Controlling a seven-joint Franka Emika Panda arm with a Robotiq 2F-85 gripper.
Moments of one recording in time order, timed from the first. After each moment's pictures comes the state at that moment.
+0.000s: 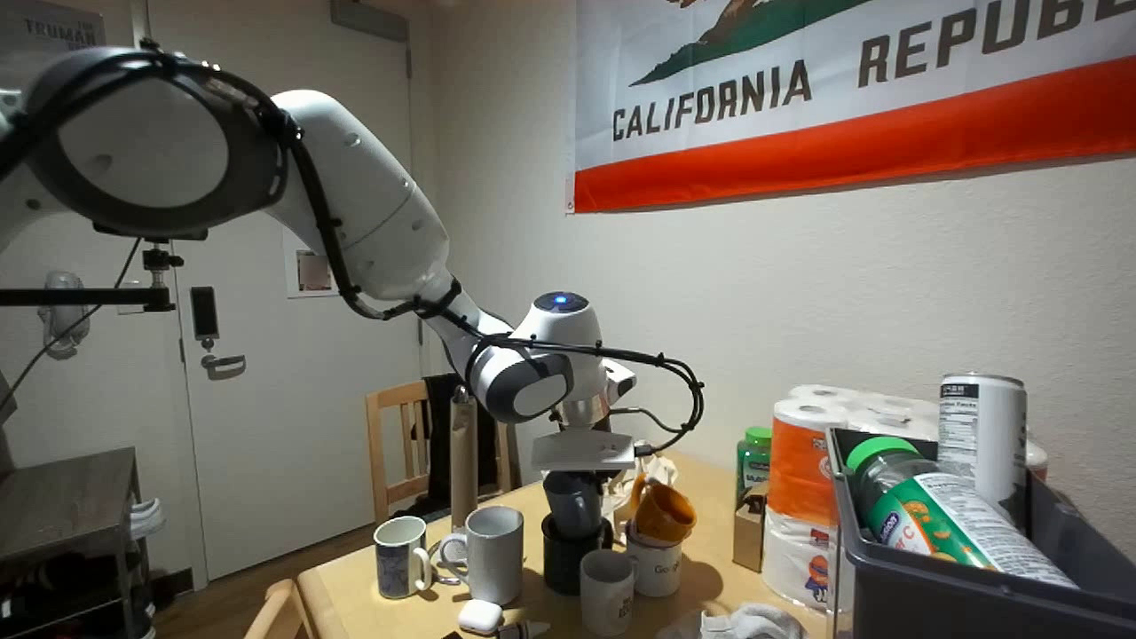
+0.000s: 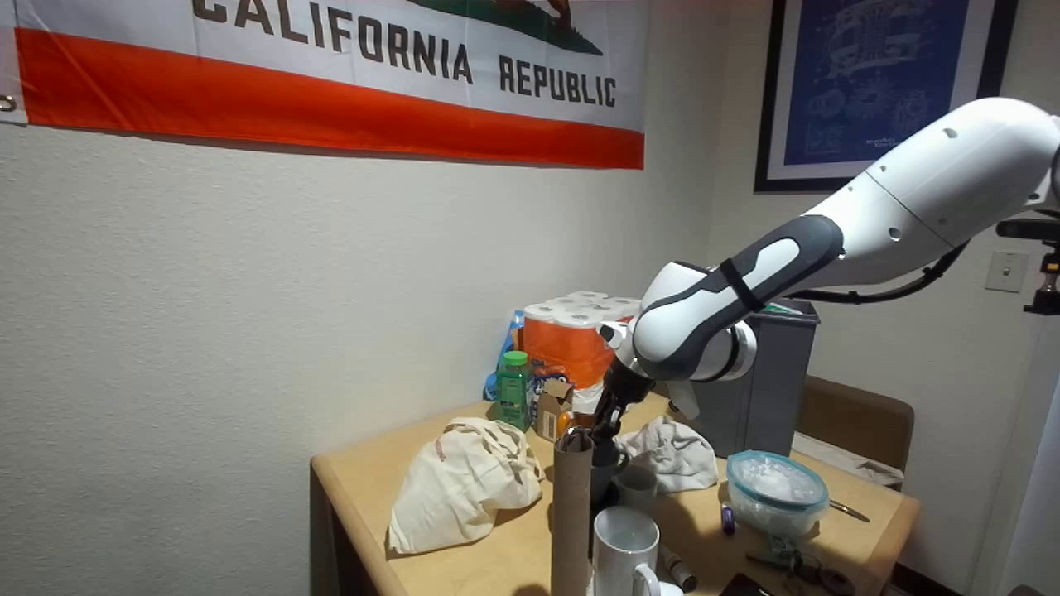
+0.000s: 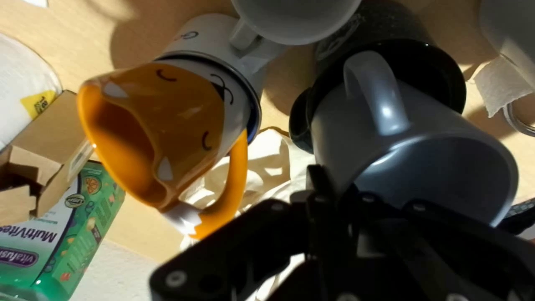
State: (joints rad) arm -0.12 0.55 0.20 -1.86 0.21 2.79 -0.91
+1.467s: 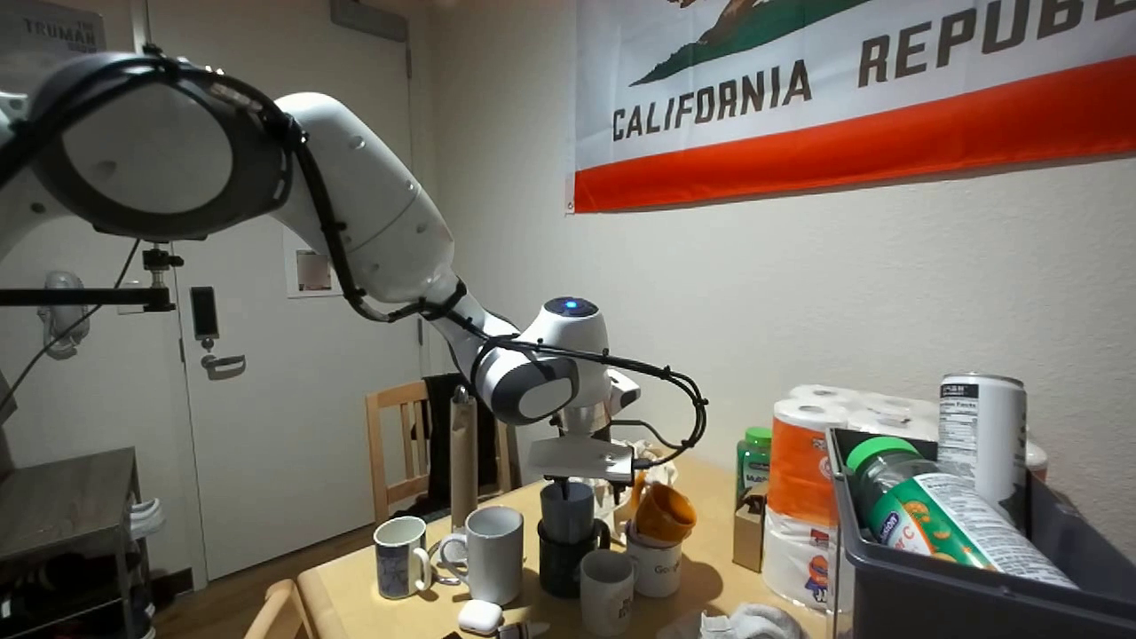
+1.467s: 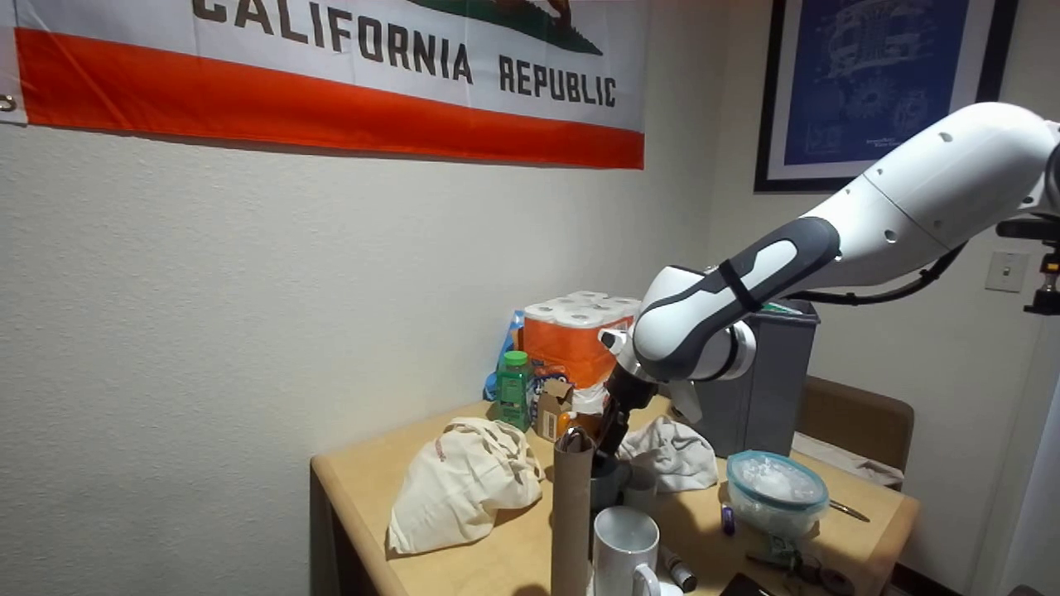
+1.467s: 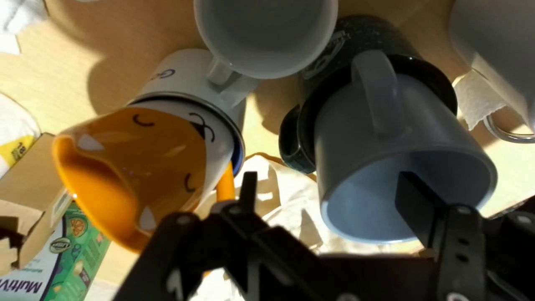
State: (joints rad) arm -0.13 0.56 0.20 -1.84 0.21 2.71 -0.85
